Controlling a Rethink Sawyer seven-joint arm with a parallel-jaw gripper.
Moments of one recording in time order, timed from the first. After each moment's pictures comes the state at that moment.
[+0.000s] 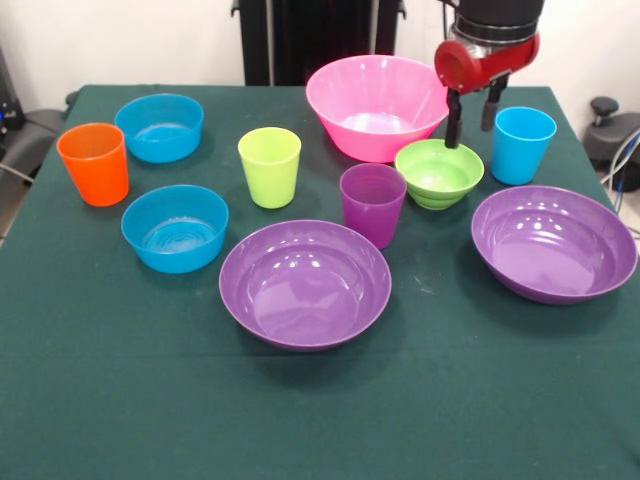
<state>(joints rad) -0.37 -0.71 0.56 1.77 -0.64 0.69 1.65</state>
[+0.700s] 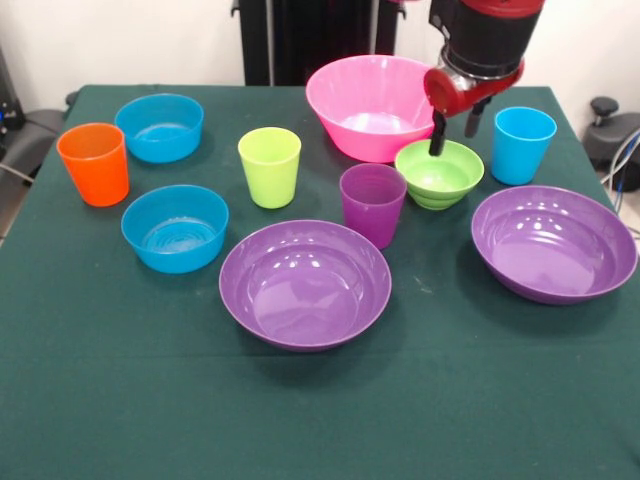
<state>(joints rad) -0.36 -0.59 0.56 1.69 -0.63 0.85 1.65</state>
